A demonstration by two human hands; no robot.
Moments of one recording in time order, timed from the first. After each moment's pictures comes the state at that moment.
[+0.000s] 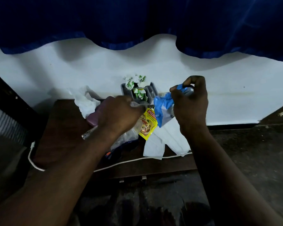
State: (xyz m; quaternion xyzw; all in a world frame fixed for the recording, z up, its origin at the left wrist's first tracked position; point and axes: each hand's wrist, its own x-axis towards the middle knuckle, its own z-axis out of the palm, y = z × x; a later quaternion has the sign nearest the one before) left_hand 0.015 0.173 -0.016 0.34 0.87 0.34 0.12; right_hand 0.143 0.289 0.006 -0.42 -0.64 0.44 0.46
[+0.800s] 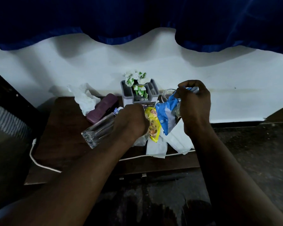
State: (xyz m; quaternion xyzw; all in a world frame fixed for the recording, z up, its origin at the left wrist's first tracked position) left_hand 0.037 0.200 -0.057 0.40 0.90 0.16 0.10; right_hand 0.149 0.300 0.002 -0.46 -0.61 0.50 0.42
